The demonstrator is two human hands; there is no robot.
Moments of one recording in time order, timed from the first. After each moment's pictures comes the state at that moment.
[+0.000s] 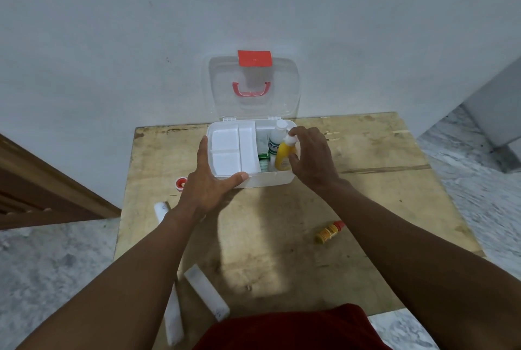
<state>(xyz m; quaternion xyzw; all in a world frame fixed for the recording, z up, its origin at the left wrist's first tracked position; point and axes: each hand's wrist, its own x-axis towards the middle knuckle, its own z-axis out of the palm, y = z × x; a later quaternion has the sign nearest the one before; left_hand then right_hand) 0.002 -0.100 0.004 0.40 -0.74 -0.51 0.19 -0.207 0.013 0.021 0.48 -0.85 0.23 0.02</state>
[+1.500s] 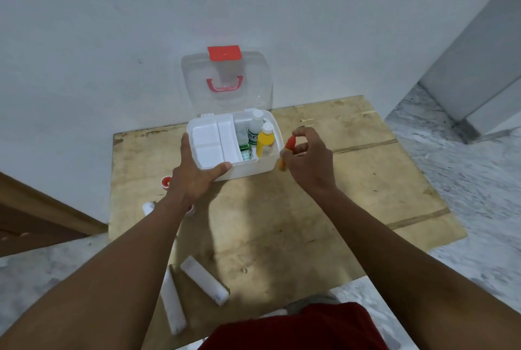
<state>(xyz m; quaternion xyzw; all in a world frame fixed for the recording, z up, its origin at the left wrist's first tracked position) 0.002 -0.092 0.022 0.45 -0.74 -0.48 0.13 -0.150 0.070 0.078 0.23 -0.88 0.41 -0.08</state>
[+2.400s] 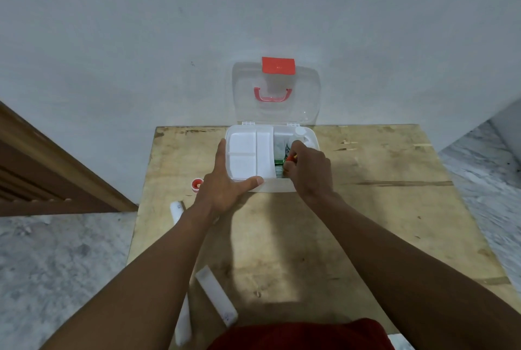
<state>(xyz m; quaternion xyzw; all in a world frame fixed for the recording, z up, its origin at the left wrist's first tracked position) 0.000 -0.103 0.005 0.42 -0.72 -0.53 0.17 -0.163 -0.009 0.040 0.44 -0.88 0.18 -0.04</state>
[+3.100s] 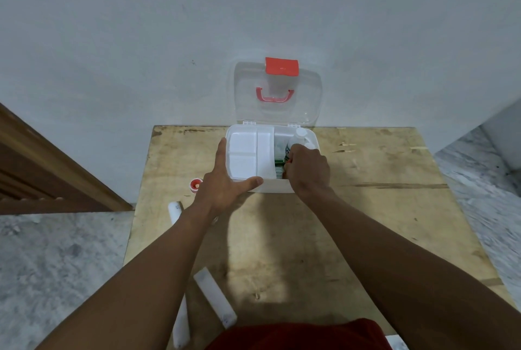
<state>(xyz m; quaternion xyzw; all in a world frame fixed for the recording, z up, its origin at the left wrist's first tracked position) 0.000 -0.107 0.002 0.42 -0.73 -0.52 0.17 -0.162 -0.019 0.045 0.39 -0.91 0.10 -0.07</state>
